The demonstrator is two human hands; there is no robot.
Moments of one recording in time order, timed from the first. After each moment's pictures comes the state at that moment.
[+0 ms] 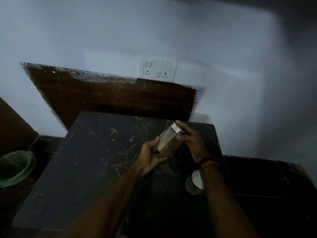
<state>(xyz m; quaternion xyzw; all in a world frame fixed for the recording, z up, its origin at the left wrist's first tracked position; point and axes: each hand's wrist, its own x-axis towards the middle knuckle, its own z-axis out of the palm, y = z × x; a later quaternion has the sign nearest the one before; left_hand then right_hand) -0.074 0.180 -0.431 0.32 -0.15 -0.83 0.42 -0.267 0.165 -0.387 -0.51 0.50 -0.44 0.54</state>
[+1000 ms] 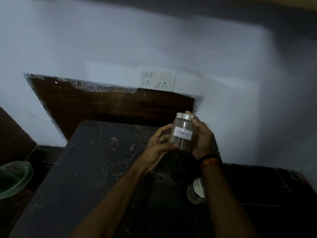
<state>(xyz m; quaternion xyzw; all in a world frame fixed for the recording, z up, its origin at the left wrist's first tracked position) -0.078 0.175 -0.360 0.27 -0.42 -0.74 0.45 -0.247 0.159 -0.323 -0.32 0.40 -0.61 0.61</state>
